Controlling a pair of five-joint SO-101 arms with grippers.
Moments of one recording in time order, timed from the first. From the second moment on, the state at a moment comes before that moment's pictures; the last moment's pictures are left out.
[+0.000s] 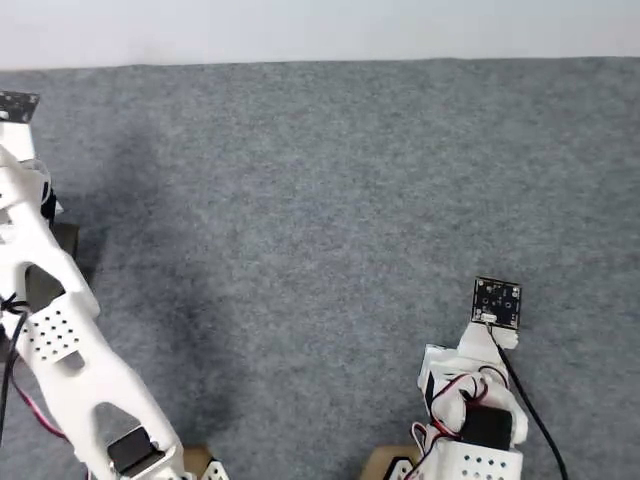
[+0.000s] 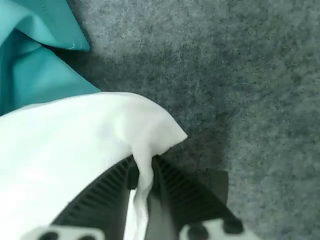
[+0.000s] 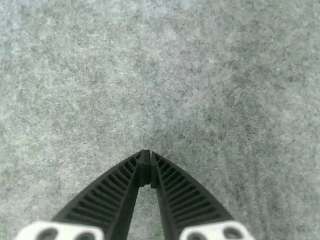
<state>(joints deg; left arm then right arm) -36.3 53.9 -65.8 98.9 -25.7 7.0 -103.1 95.5 74.7 -2.9</state>
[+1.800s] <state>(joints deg) -36.4 63.6 -72.0 90.0 -24.7 7.0 -103.1 95.5 74.7 -2.9</state>
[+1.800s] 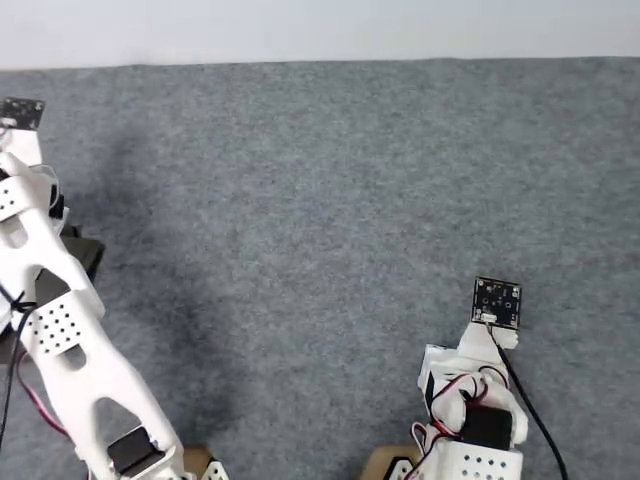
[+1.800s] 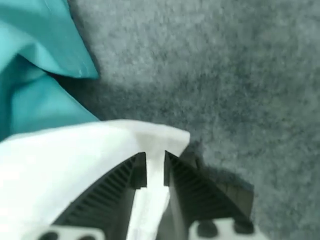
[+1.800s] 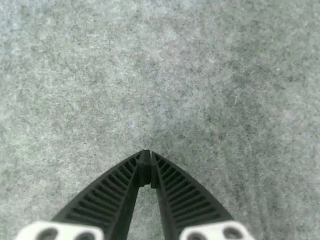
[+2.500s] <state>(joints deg) -35.9 73.9 -78.7 86.2 -24.2 7.0 -103.1 95.5 74.7 -2.9</state>
